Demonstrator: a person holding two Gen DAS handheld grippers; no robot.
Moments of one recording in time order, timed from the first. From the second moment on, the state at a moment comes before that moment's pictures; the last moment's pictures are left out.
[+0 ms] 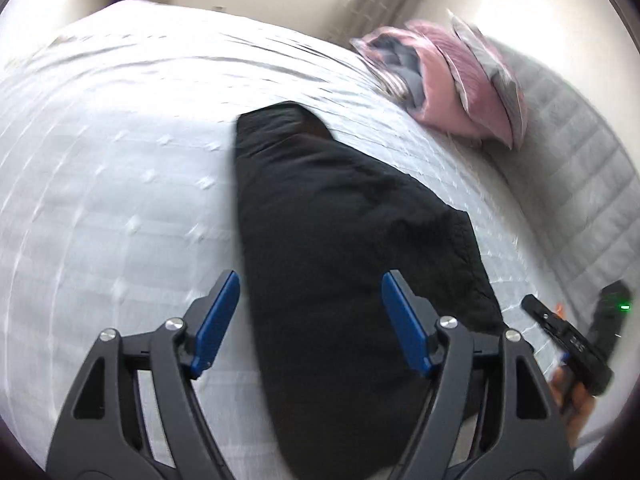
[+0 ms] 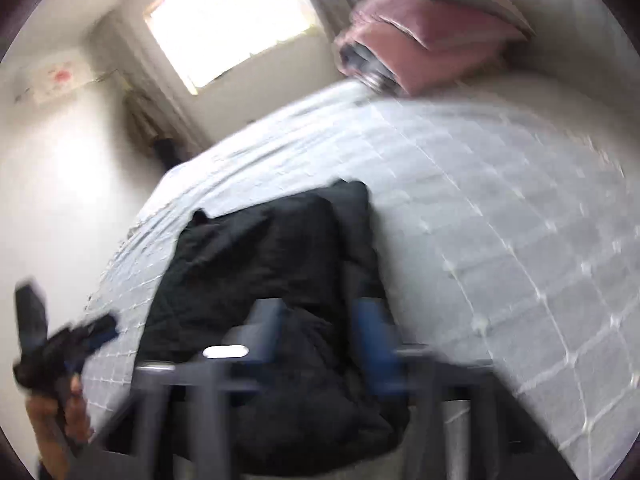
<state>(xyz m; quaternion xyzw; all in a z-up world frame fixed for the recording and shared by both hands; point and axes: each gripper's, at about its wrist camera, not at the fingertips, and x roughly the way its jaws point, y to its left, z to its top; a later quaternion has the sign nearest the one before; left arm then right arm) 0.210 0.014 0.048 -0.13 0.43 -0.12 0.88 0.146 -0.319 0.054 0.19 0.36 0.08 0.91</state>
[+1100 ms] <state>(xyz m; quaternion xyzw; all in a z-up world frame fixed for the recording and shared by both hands) 0.226 0.014 0.037 -0.13 0.45 -0.04 0.88 0.193 -0.309 0.002 0.16 0.45 0.09 0.87</state>
